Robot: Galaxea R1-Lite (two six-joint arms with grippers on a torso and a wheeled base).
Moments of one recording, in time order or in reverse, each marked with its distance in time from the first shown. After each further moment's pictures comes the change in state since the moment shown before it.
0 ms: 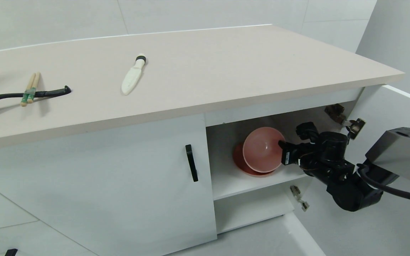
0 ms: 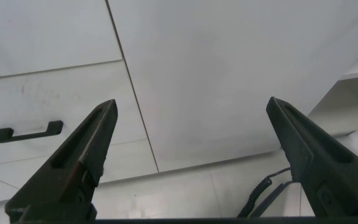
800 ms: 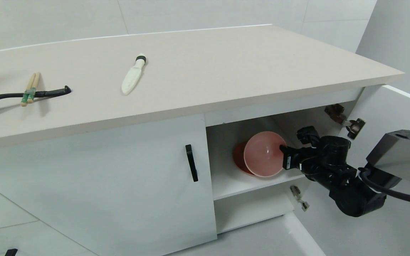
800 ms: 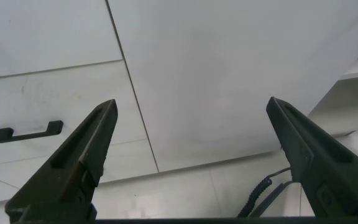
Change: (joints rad) left arm 0.000 0.001 0.000 0.000 0.000 0.000; right arm 0.002 -0.003 0.053 -0.023 -0.010 -0.001
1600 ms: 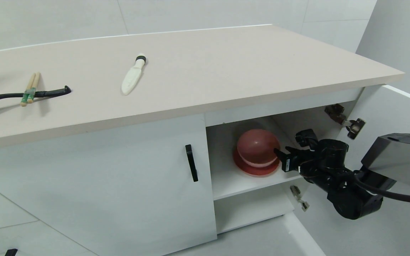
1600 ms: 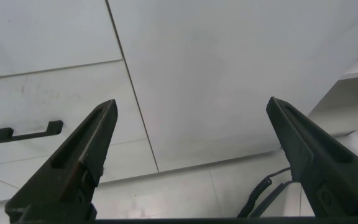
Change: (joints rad) left arm 0.000 0.000 0.000 0.000 0.000 0.000; right arm 0.002 0.033 0.004 -0.041 0.000 -0.007
